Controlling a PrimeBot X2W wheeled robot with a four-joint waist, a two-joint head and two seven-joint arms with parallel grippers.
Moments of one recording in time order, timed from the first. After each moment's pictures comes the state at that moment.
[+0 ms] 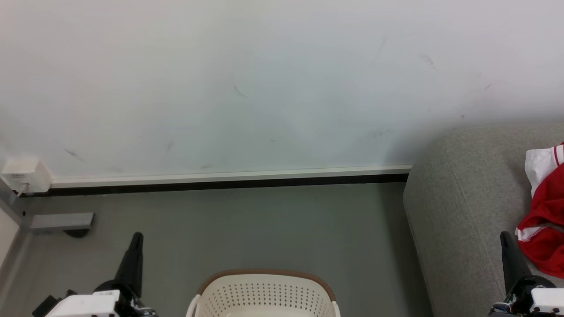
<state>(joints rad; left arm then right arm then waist) -0.11 0.05 0.12 0.25 -1.60 -0.13 0.11 -0.11 -0.07 -0.08 0.25 1.64 0.13 0.09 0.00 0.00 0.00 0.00</state>
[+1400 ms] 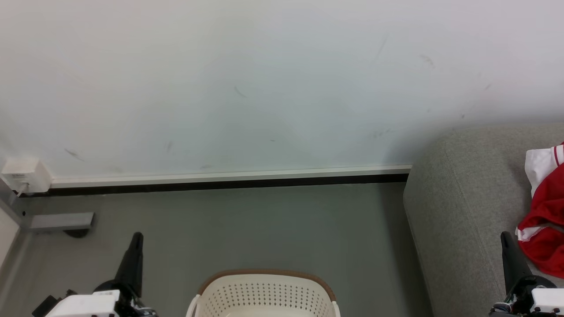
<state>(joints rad) -0.11 0.05 0.12 0.25 -1.60 -0.13 0.11 -0.11 -0.07 -0.08 0.25 1.64 0.13 0.09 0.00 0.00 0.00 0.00</state>
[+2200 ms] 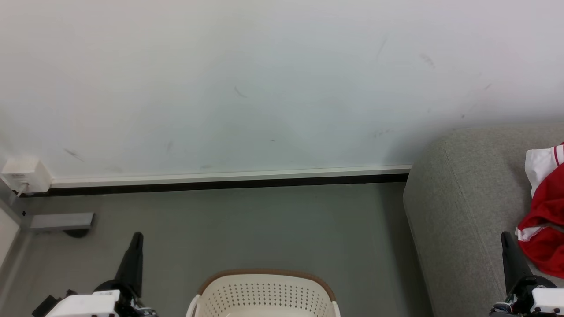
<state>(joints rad) -0.11 0.05 0.12 0.25 -1.60 -0.13 0.11 -0.11 -0.07 -0.09 0.25 1.64 0.13 0.09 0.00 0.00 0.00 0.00</state>
